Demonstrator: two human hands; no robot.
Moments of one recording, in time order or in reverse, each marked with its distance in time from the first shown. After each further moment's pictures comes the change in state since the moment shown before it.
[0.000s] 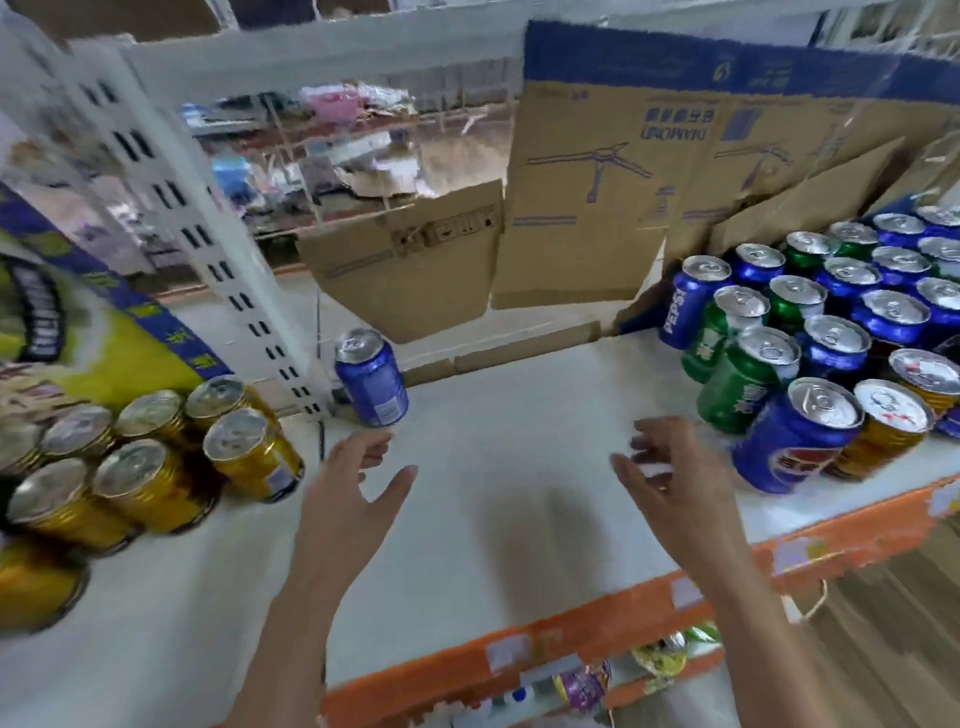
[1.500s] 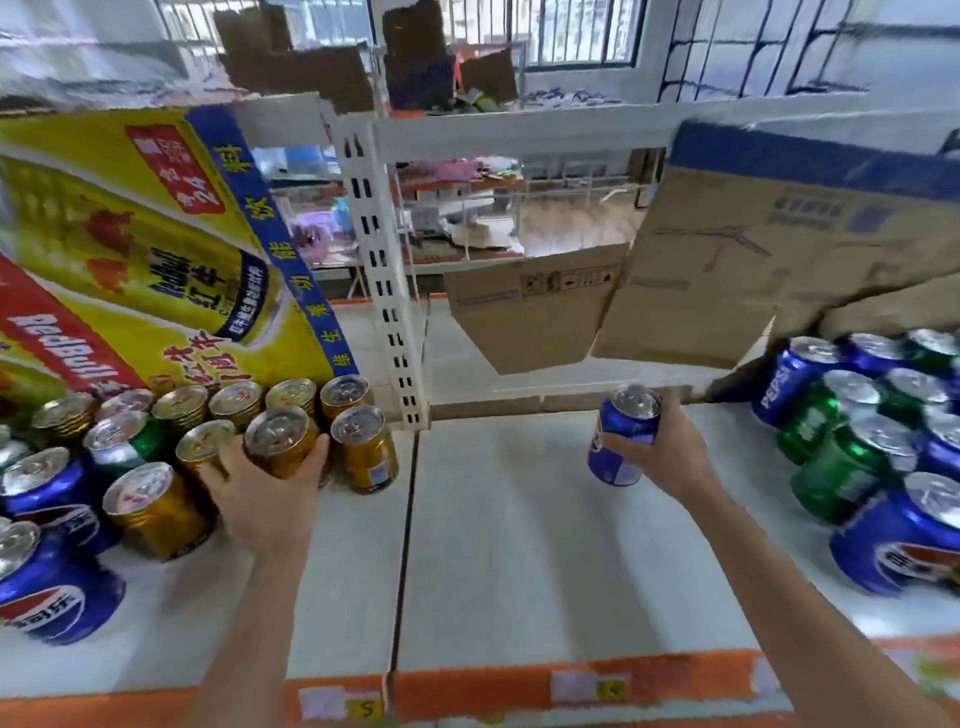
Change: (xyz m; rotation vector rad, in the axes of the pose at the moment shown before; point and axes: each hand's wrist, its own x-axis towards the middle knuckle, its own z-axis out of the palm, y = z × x) left_hand 0.003 -0.059 -0.090 0.105 0.771 -0.529; right_hand 0.089 -0.033 0.067 0.044 -0.256 0.052
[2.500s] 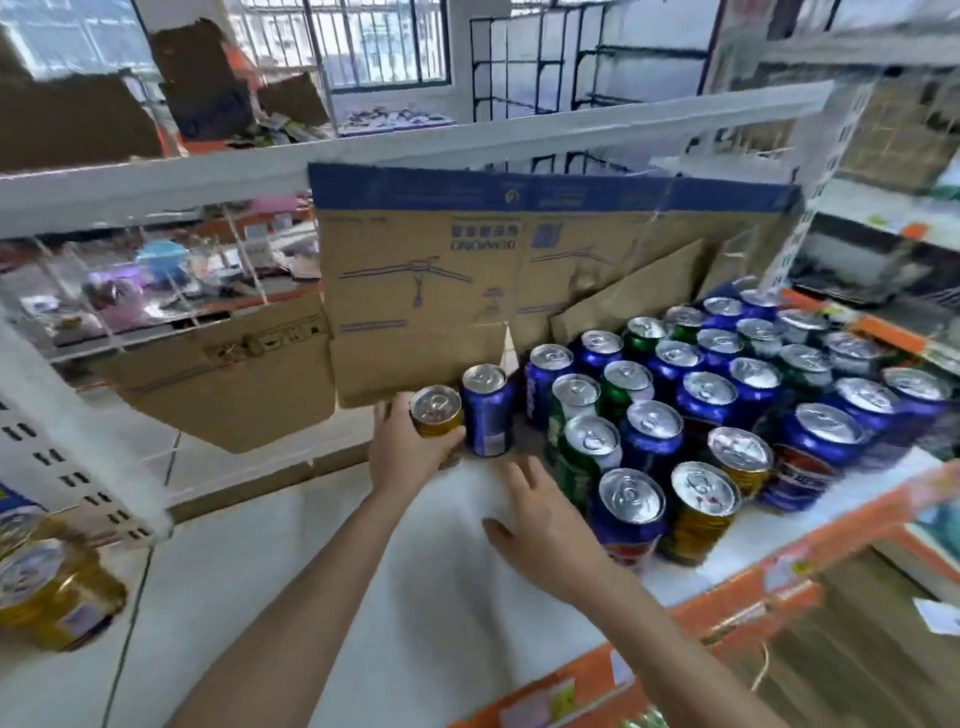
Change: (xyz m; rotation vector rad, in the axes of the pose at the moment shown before) left_hand -0.204 0.207 0.217 -0.085 -0.743 0.495; right_hand -0.036 0.065 -0.114 -0.426 -0.093 -0.213
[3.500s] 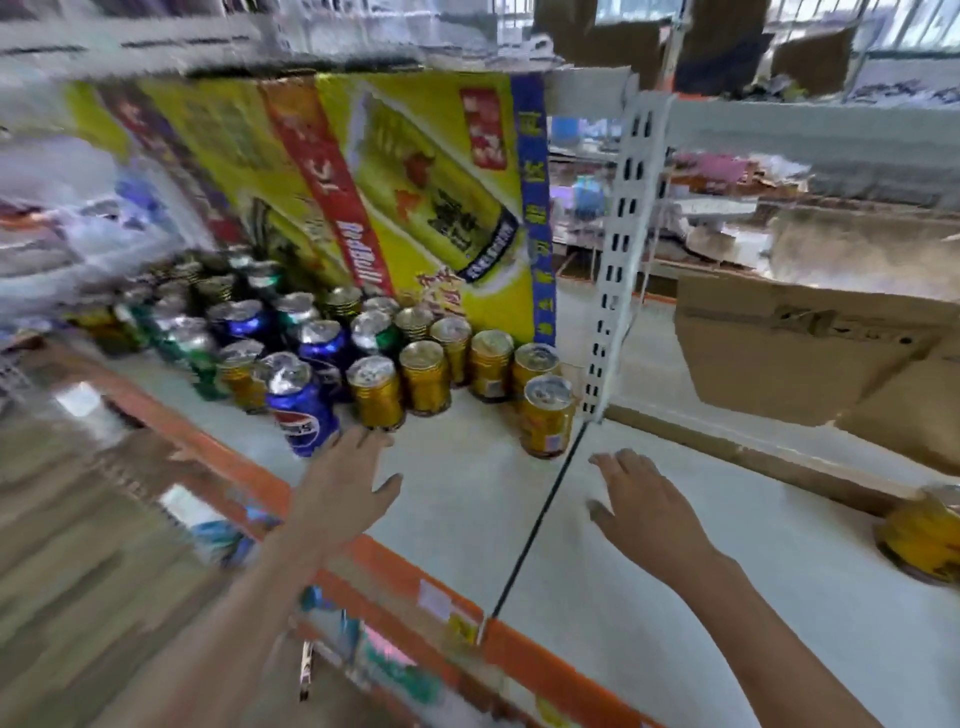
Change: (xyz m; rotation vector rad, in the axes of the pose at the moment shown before) left_hand -0.216 -0.250 -0.339 0.784 0.202 -0.336; right_hand 0.046 -0.224 0.150 -0.337 -0.375 -0.648
